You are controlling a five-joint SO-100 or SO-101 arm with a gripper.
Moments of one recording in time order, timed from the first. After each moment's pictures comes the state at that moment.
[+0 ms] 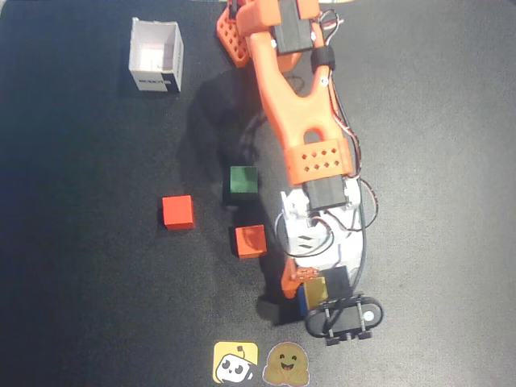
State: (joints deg) arm -16.4 68.7 85.2 52.9 93.4
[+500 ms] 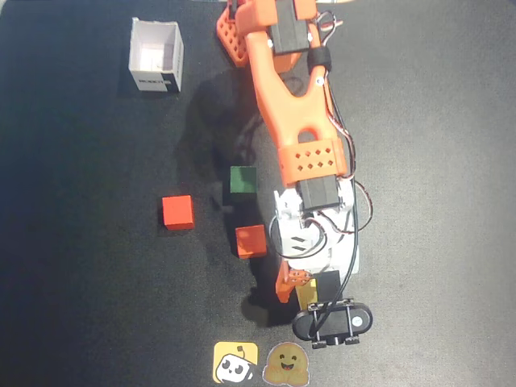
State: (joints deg) arm -15.5 68.7 83.0 53.0 96.4
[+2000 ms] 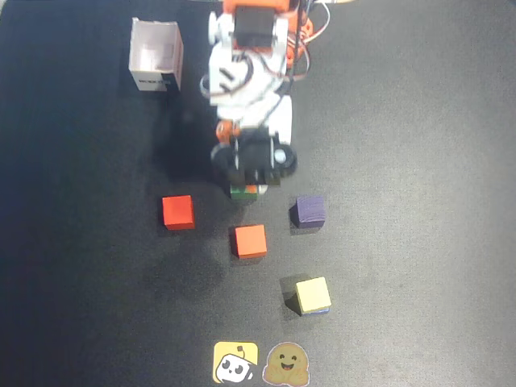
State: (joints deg) arm -0.3 146.2 150.2 48.5 86.7
